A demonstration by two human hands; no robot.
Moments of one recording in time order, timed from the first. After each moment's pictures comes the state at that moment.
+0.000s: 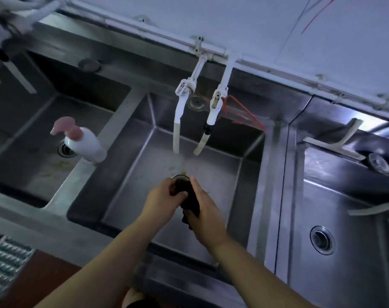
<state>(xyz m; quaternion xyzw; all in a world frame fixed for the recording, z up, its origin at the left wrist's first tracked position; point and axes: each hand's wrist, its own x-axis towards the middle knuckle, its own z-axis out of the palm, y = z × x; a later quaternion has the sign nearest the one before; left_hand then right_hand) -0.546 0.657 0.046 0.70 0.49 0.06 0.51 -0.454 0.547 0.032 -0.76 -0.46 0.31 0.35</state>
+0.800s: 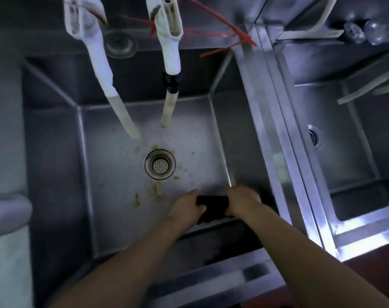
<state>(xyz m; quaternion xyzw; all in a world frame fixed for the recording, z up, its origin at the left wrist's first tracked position) -0.514 0.663 -0.137 0.82 0.21 -0.29 0.45 -0.422 0.529 -0.093 -0.86 -0.21 0.42 -0.18</state>
